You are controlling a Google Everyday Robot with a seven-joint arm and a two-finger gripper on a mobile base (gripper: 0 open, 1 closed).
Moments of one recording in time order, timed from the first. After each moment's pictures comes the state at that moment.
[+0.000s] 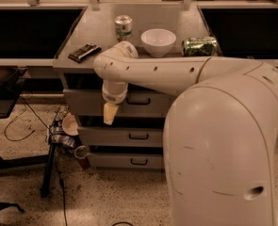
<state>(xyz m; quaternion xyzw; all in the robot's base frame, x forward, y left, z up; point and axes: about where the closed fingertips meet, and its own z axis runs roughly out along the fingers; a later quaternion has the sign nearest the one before) 0.688 0.089 0.663 -0.60 0.78 -0.03 0.15</state>
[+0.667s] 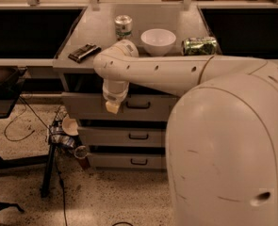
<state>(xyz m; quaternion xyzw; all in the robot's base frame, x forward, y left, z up) 0.684 0.086 0.666 -0.59 0.79 -0.03 0.15</state>
